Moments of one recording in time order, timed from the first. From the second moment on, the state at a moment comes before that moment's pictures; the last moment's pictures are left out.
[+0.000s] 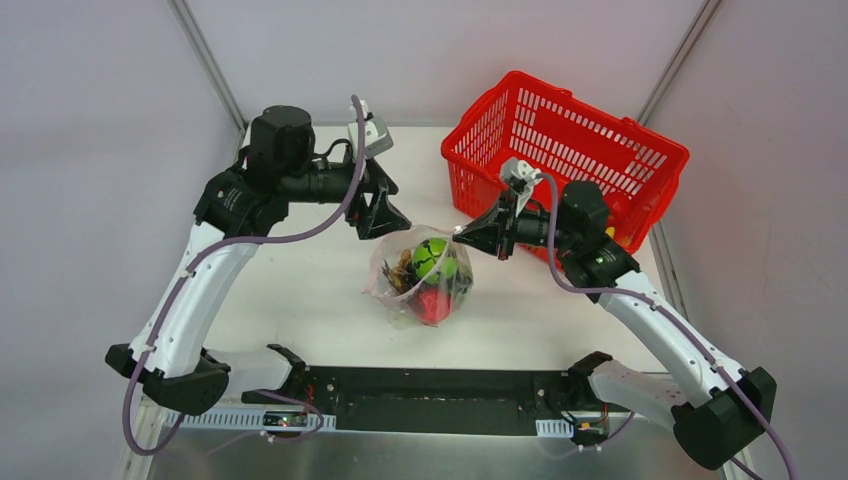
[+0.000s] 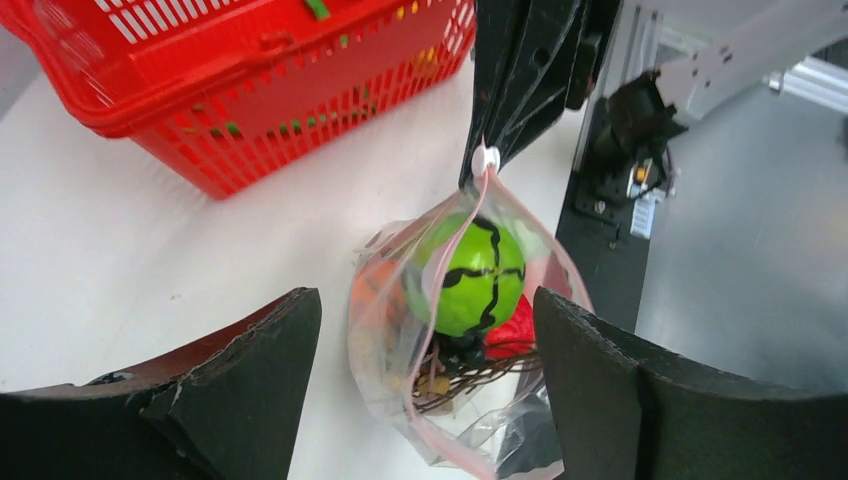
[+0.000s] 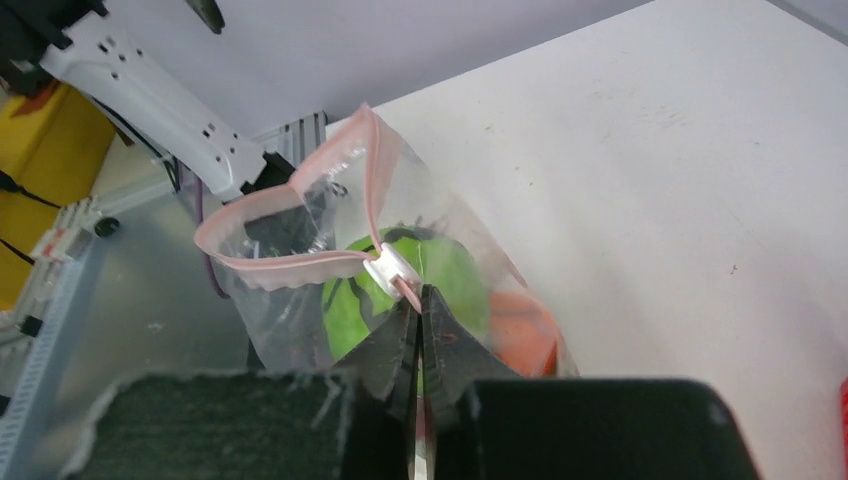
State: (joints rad) left arm -0.53 1.25 1.69 -0.92 0.70 0.18; right arm 0.56 1.02 0.89 0.03 -0.86 0.17
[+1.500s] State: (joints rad) left arm -0.80 1.42 1.66 -0.72 0.53 0.17; right arm 0.56 1.06 1.01 -0.15 -0.79 0.23
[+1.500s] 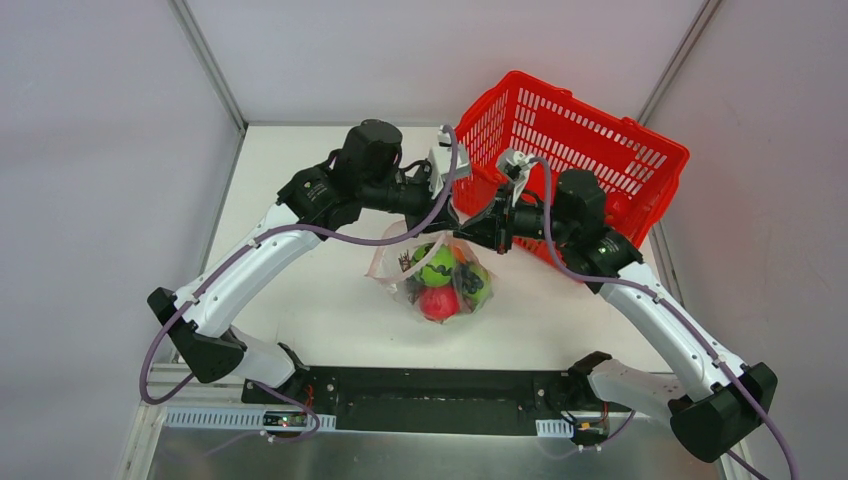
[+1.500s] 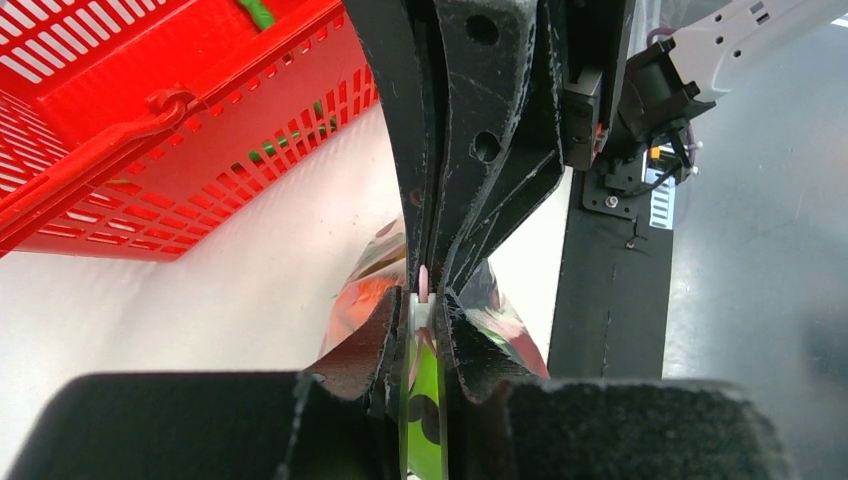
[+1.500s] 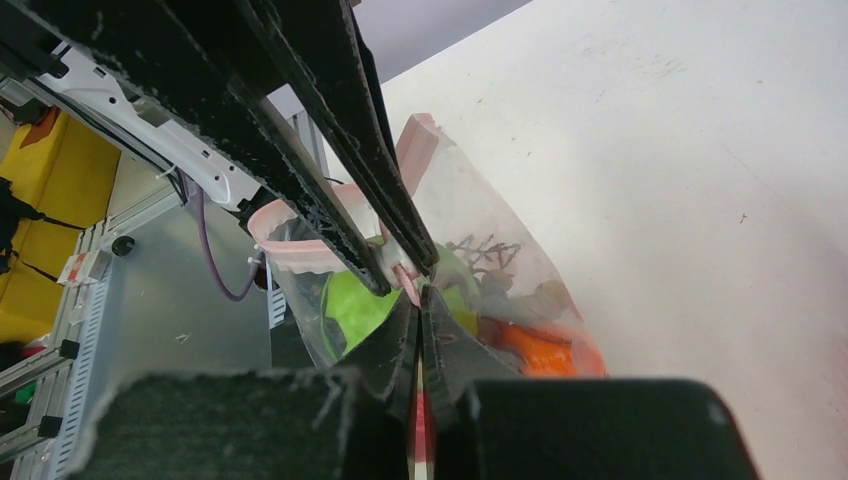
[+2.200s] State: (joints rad) left arm -0.80 1.38 1.63 -0.82 0.47 0.28; right arm 0.53 0.98 0.94 -0.11 -0.61 0.24
